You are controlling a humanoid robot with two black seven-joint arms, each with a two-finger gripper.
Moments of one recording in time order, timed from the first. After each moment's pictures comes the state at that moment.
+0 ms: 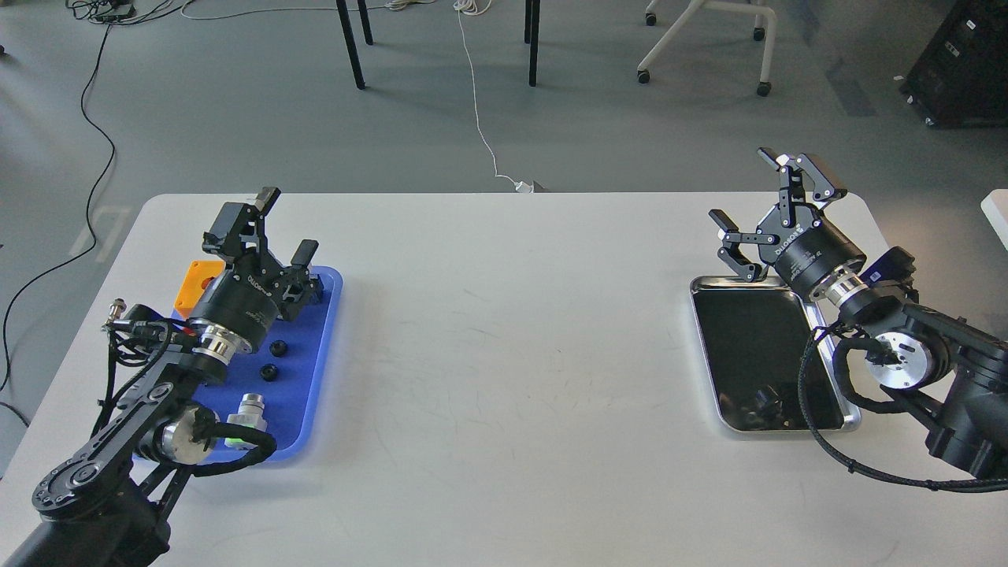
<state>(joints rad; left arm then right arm) -0.23 0.24 -1.20 -1.10 0.77 -0.22 -0.39 0.72 -0.49 0.33 0.75 0.06 0.49 0.49</state>
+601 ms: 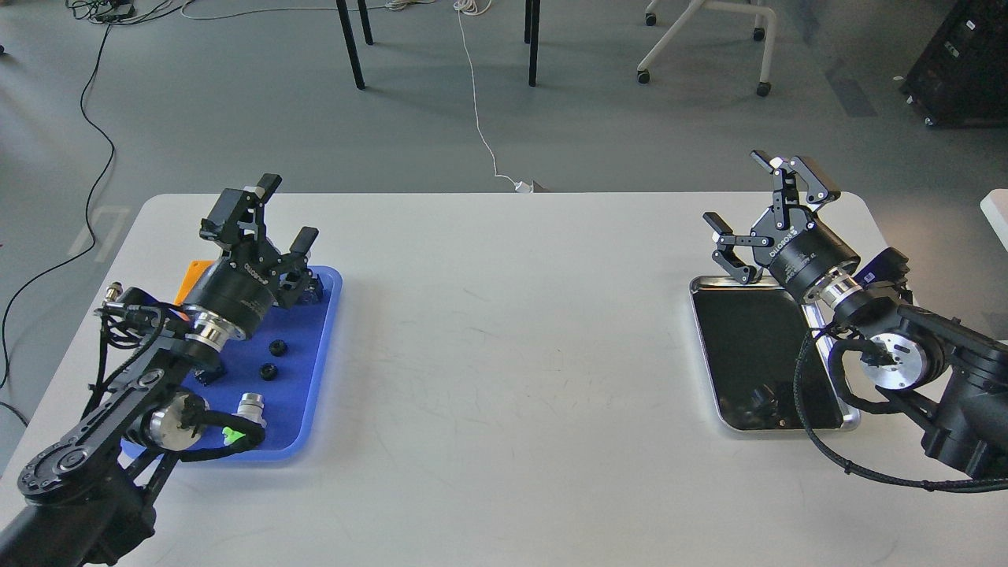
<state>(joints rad) -0.29 0.37 -1.18 -1.09 0.79 -0.25 -0.42 0.73 -0.48 0.33 0.76 0.06 0.49 0.49</state>
